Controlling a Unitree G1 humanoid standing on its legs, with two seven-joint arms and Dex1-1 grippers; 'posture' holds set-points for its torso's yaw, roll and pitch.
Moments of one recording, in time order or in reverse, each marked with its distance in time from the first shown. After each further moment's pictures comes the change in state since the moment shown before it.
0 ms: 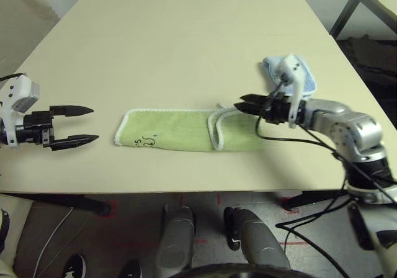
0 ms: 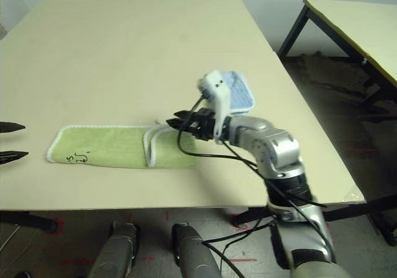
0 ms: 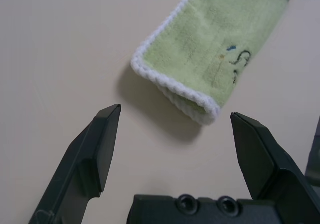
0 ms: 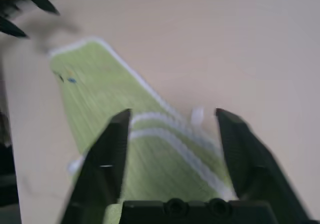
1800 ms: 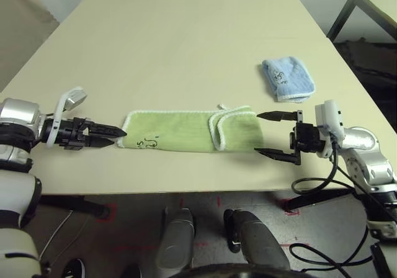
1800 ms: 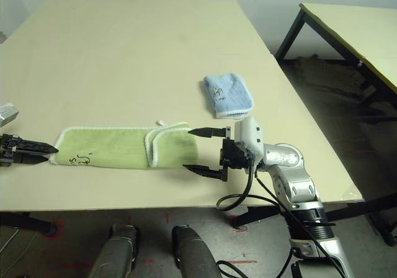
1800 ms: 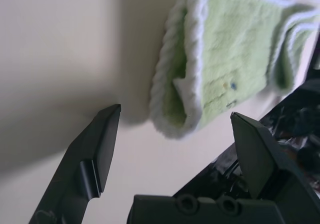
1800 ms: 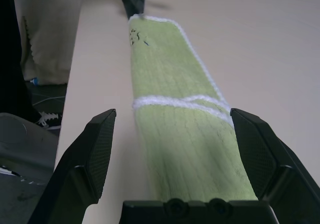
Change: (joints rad) left arm -0.274 -0.218 -0.059 -0.071 0.347 1.432 0.057; right arm 0.236 -0.041 0.009 0.069 -0.125 -0.620 0.394
